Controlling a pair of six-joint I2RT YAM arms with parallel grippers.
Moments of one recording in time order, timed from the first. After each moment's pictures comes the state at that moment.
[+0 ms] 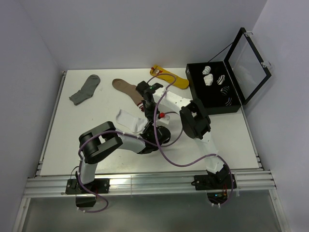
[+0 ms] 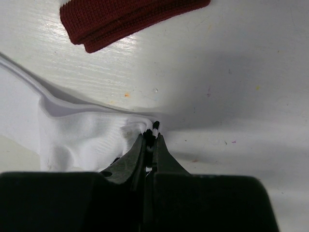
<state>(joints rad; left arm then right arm) -1.10 1.96 0.95 0.28 -0.94 -0.15 0.69 2.31 1.94 -1.00 0.04 0.53</state>
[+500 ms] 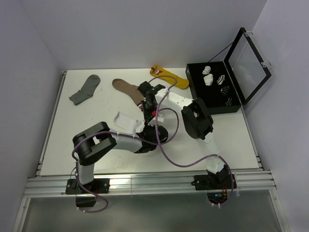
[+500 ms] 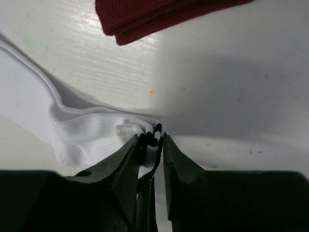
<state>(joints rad) -1.09 1.90 0.93 0.19 -0.91 -0.36 0.68 2.27 1.87 -0.91 -0.08 0.52</state>
